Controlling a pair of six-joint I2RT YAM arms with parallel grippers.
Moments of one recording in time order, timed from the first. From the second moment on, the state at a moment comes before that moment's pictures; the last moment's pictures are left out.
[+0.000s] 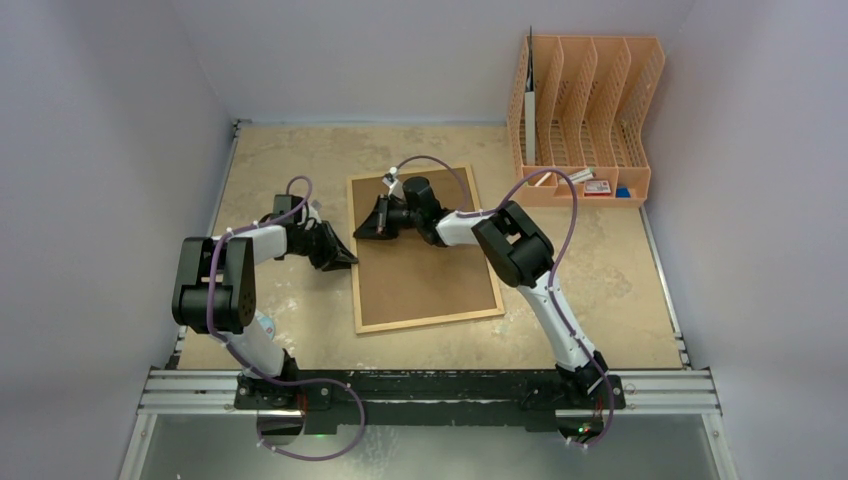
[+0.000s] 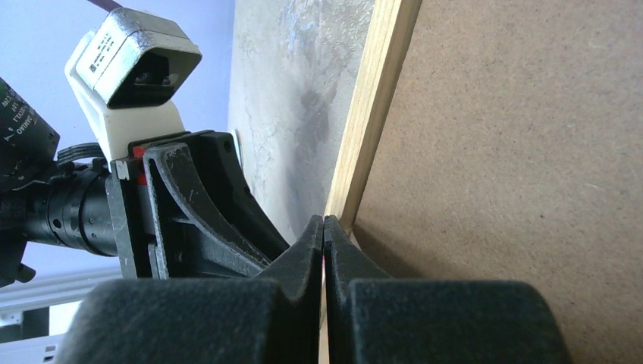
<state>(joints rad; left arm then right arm) -0.01 1.69 0.80 -0.25 0.54 -0.60 0.69 2.46 1.60 0.48 -0.67 1.00</state>
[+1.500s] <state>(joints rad) -0.01 1.71 0.82 -0.28 0.55 -0.60 0.68 2.45 1.63 0.31 -0.67 0.87</state>
